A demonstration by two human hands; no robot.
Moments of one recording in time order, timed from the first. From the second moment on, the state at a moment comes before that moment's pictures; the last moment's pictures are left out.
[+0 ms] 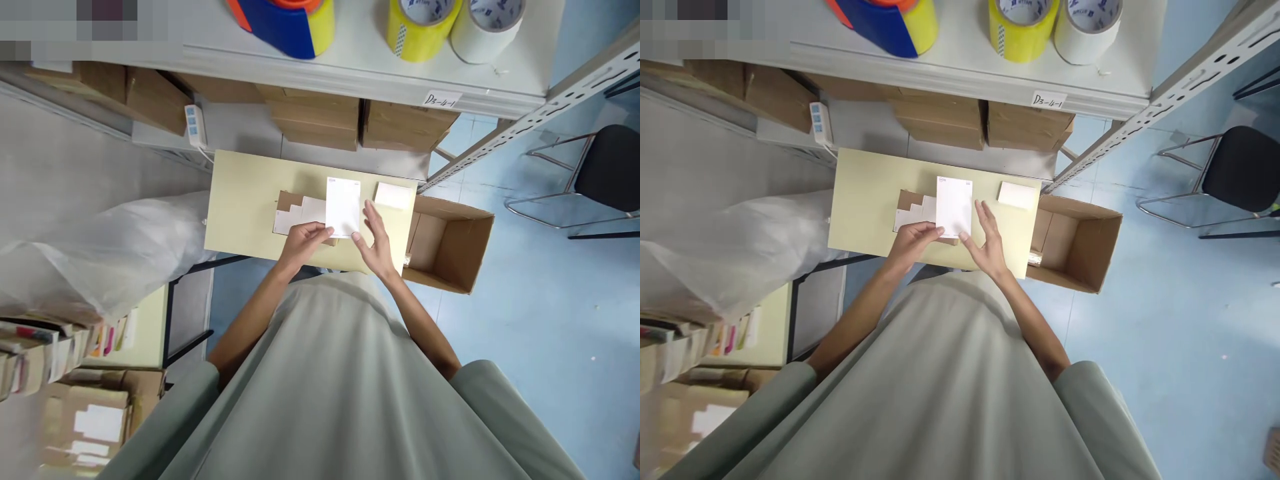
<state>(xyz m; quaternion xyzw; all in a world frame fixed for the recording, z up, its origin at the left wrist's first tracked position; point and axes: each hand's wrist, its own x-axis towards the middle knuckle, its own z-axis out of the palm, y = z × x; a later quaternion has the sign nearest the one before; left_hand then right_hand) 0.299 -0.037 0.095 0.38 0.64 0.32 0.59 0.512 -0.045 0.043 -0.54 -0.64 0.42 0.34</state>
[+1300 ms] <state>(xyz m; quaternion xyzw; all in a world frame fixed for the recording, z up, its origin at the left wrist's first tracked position) 0.003 -0.025 0.158 0.53 0.45 0.36 0.62 0.233 -0.050 0.174 -0.58 -0.48 0.53 0.38</state>
